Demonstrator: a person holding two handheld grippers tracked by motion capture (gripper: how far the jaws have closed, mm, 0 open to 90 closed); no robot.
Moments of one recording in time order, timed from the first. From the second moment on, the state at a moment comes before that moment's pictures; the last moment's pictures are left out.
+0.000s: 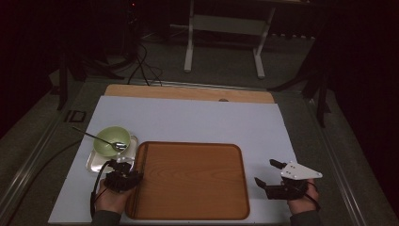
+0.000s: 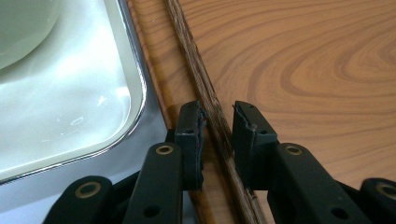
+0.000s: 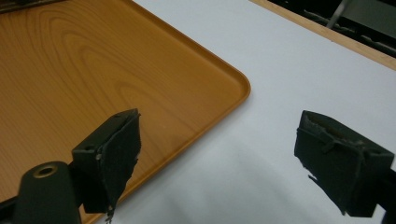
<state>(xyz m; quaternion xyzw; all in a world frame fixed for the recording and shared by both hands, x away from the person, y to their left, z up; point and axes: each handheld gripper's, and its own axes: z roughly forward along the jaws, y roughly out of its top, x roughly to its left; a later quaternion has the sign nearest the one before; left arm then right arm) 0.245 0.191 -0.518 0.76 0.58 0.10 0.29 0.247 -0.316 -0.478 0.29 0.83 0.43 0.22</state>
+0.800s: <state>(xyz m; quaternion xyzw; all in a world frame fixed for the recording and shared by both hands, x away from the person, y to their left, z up) 0.241 0.207 -0.505 0.73 0.57 0.13 0.34 0.247 -0.315 -0.478 0.29 0.83 0.43 0.22</state>
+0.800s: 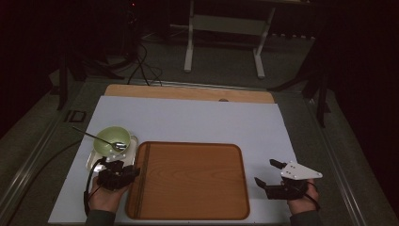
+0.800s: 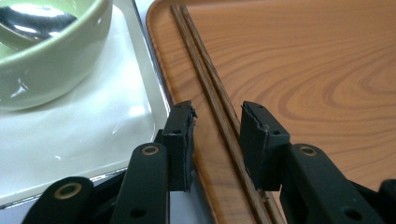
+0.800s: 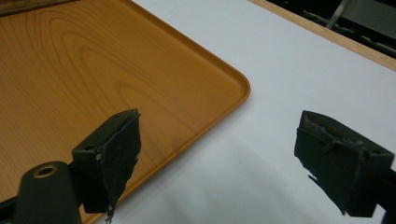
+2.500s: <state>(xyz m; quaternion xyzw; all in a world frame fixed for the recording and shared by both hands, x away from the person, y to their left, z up) 0.232 0.232 -0.452 0.70 0.53 0.25 0.41 0.247 -0.316 -0.478 0.29 0.82 0.43 0.23</state>
